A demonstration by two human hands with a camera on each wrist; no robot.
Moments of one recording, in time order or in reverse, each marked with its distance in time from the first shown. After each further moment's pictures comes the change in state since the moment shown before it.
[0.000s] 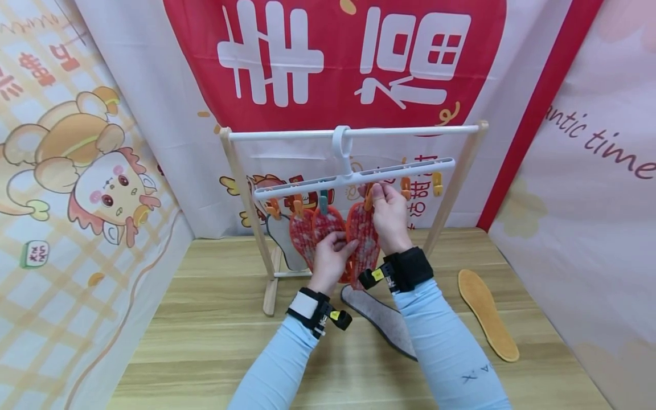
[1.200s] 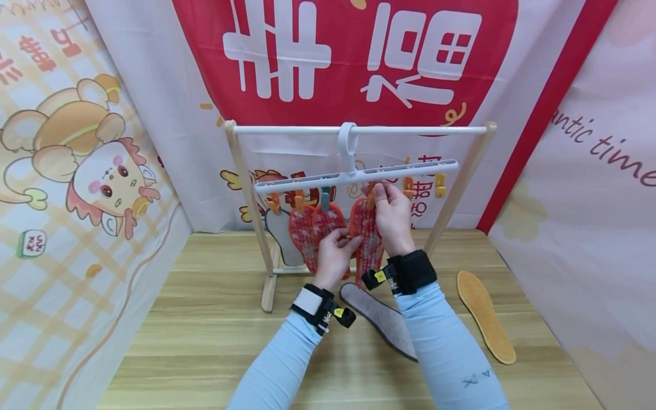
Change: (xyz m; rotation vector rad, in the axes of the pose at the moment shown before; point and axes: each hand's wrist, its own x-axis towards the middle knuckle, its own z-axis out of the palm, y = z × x) left_hand 0.003 0.000 0.011 -0.040 0.069 -0.010; right_hand -0.002 0.003 -0.001 -0.078 -0.024 -0.064
